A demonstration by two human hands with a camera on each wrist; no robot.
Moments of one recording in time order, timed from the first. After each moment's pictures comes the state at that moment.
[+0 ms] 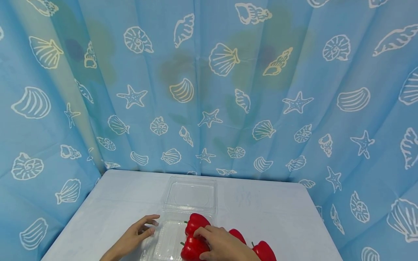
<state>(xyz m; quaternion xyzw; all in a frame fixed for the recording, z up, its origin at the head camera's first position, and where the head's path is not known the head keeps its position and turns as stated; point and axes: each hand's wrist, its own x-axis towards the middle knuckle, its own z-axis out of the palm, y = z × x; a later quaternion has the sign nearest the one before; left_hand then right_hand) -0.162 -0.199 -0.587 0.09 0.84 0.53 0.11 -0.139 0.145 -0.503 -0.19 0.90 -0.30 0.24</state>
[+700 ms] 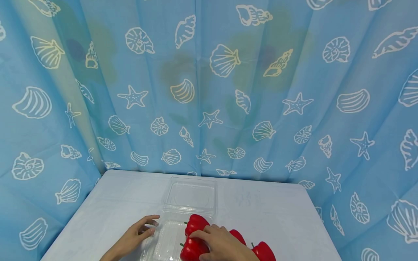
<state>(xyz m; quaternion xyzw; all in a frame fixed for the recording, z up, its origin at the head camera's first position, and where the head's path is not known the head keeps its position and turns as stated) -0.161 -0.199 -0.586 0.10 0.83 0.54 0.11 -0.141 0.143 -0.504 -0.26 0.92 -0.21 0.20</state>
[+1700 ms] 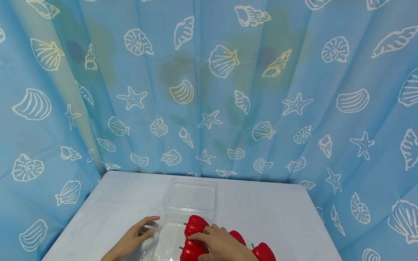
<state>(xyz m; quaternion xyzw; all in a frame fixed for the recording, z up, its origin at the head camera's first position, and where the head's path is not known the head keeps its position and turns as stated) -0.163 -0.200 -0.589 0.09 0.84 0.53 0.11 -0.144 0.141 -0.508 -0.27 0.92 -0.19 0.20</state>
